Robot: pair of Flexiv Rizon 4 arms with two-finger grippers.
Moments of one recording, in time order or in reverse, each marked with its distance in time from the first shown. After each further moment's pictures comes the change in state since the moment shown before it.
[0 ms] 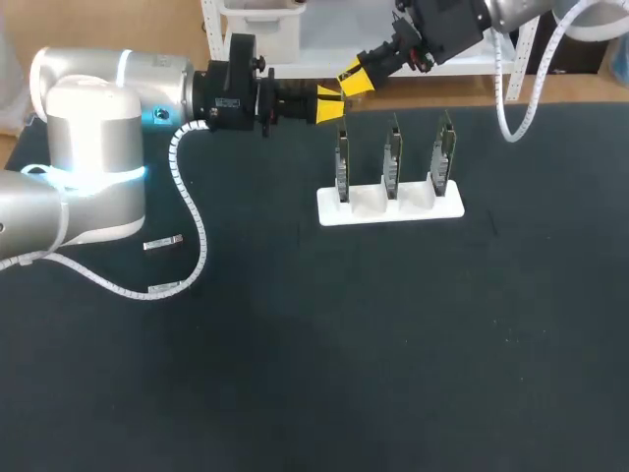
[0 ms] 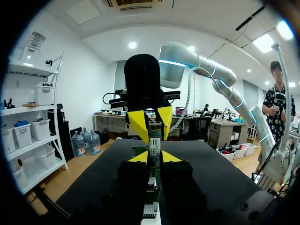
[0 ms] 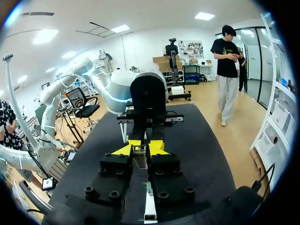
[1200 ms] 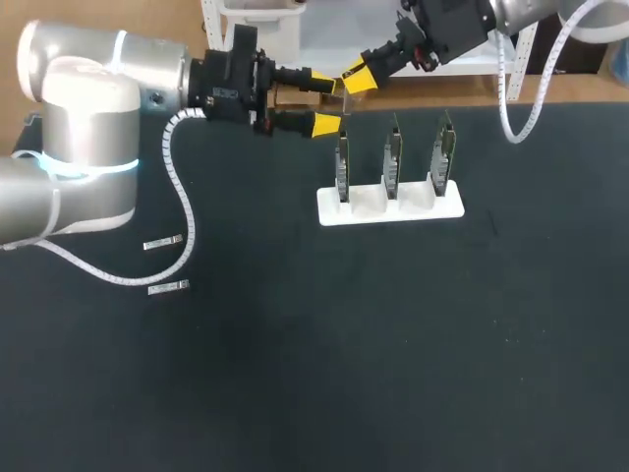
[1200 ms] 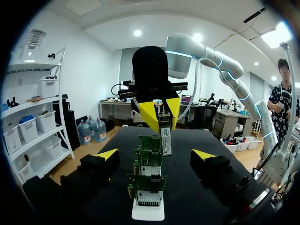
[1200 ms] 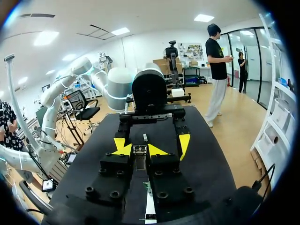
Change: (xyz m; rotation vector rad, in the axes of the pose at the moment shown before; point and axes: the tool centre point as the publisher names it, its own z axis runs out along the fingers) left arm 0.006 0.008 -0.012 -0.054 0.150 -0.014; right arm -0.002 0.001 -0.005 -0.001 -0.026 0.003
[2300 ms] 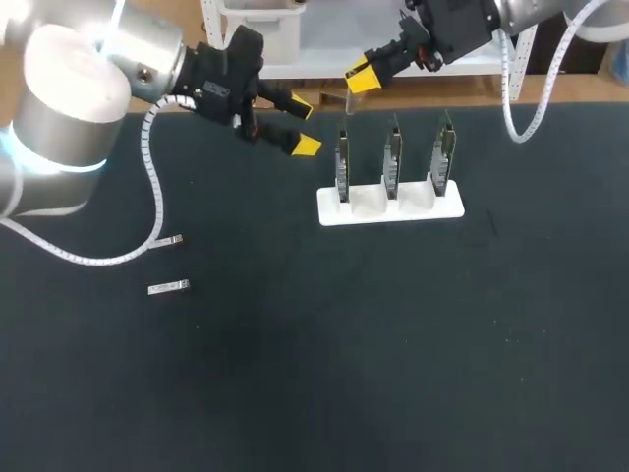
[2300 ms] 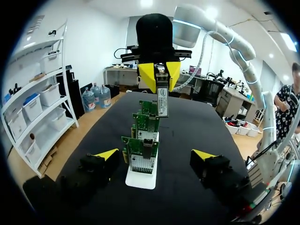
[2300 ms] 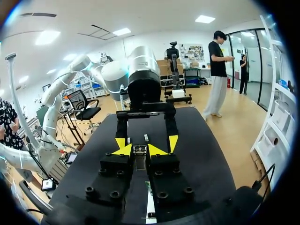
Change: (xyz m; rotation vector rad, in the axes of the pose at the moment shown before) left arm 0.036 -0.014 -0.023 -0.041 0.325 -0.083; right arm 0.000 0.004 -0.004 -0.004 -0.006 -0.010
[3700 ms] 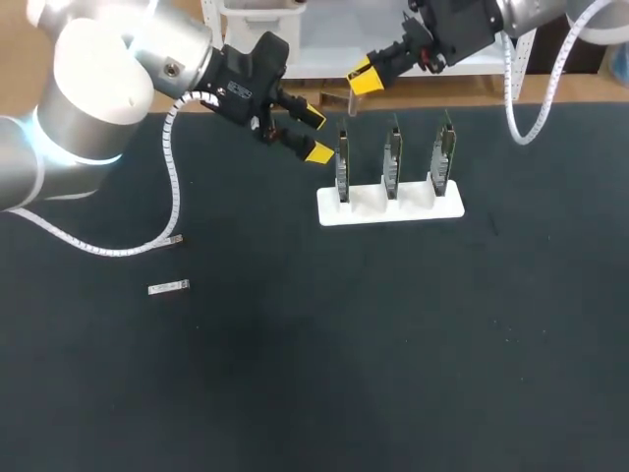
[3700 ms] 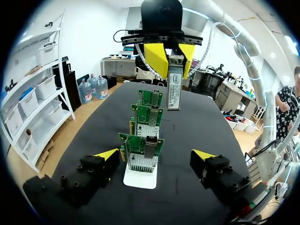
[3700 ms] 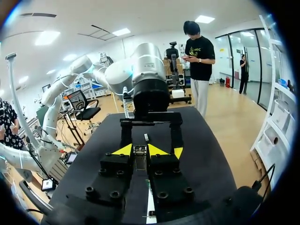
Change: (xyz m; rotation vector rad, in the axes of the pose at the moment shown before) left arm 0.009 0.005 0.024 0.031 0.080 -0.015; right arm 0.004 0.001 -0.001 0.001 0.001 0.003
